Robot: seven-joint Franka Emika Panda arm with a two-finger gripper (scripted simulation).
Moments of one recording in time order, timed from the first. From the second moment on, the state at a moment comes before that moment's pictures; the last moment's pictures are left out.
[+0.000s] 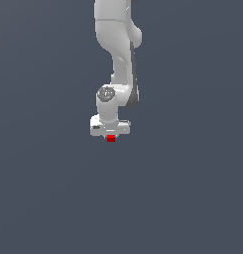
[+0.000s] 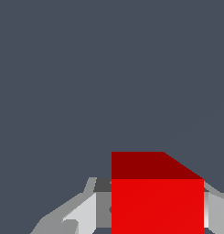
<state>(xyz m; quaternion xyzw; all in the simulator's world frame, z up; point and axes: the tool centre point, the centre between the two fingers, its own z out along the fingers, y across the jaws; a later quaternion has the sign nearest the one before) -0.094 -0.055 0.024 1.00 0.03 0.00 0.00</state>
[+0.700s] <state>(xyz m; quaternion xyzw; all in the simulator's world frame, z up) -0.090 -0.054 0.026 1.00 0.03 0.00 0.00</state>
